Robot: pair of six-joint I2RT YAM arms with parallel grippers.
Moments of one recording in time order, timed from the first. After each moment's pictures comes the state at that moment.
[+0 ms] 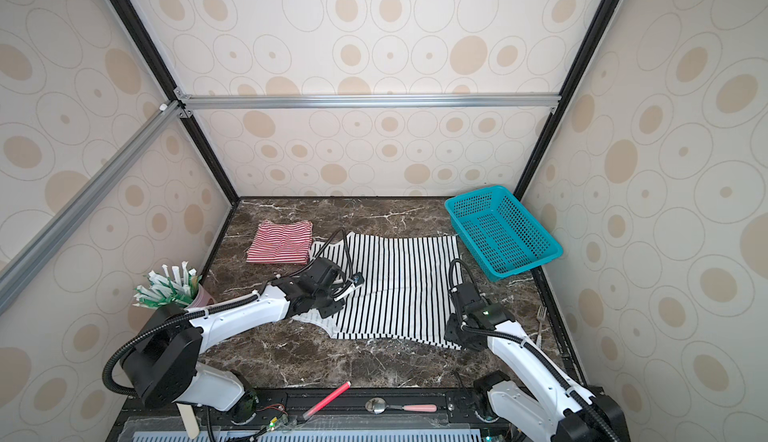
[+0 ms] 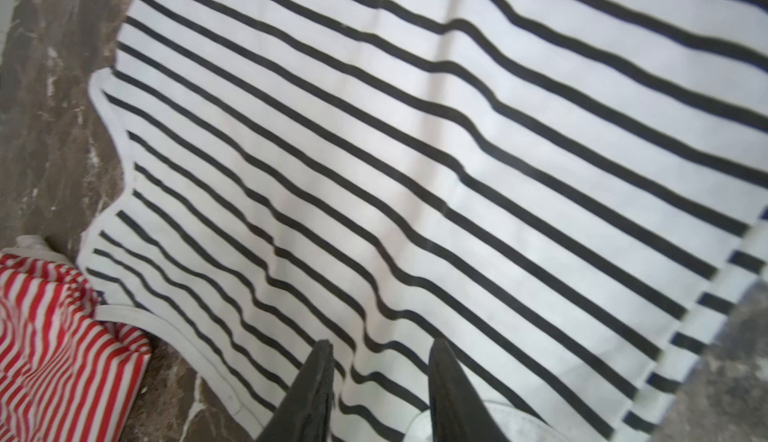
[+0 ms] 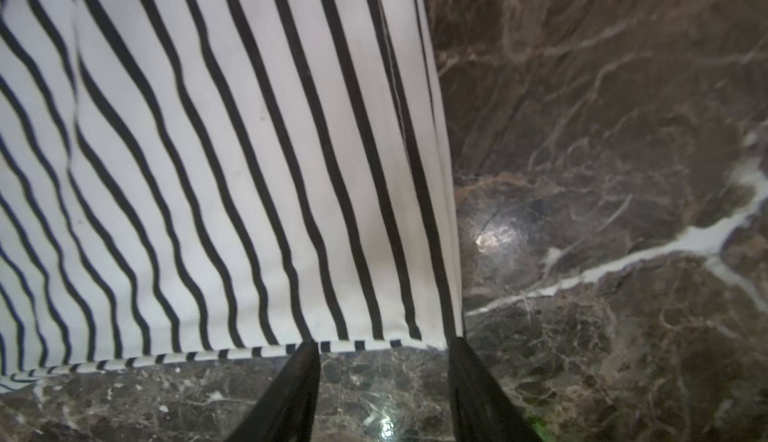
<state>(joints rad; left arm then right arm) -0.71 1.46 0.81 -0.38 -0.09 0.49 0.36 0.95 0.53 -0.93 0.06 0.76</state>
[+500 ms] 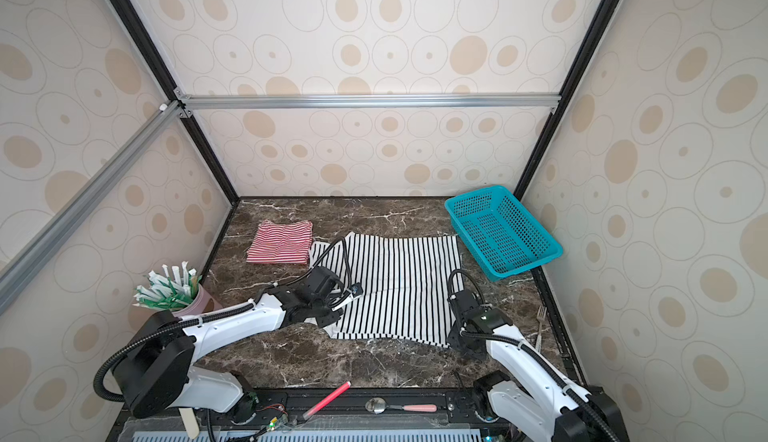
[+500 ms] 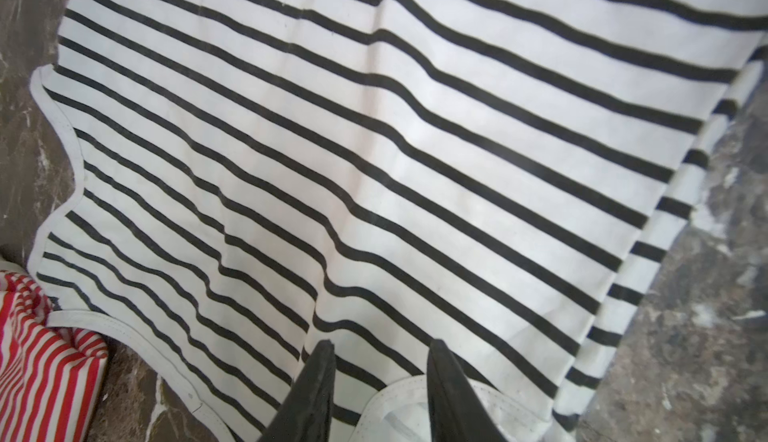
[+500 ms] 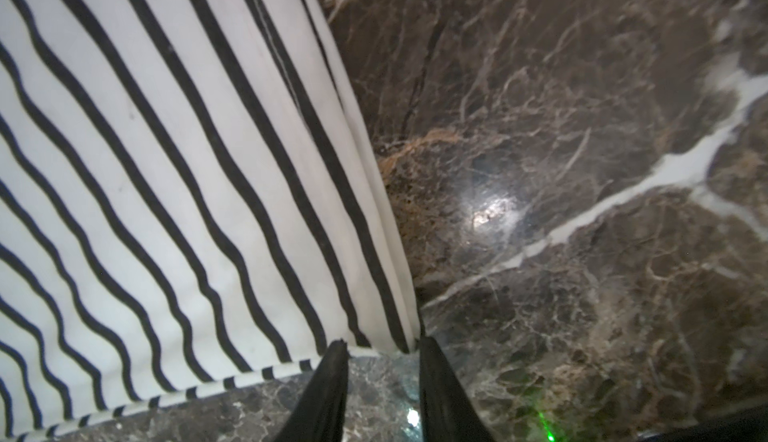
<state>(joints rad) -0.73 1.42 0.75 -0.36 -0.06 0.50 0.36 0.97 0.48 -0.90 0.09 0.89</state>
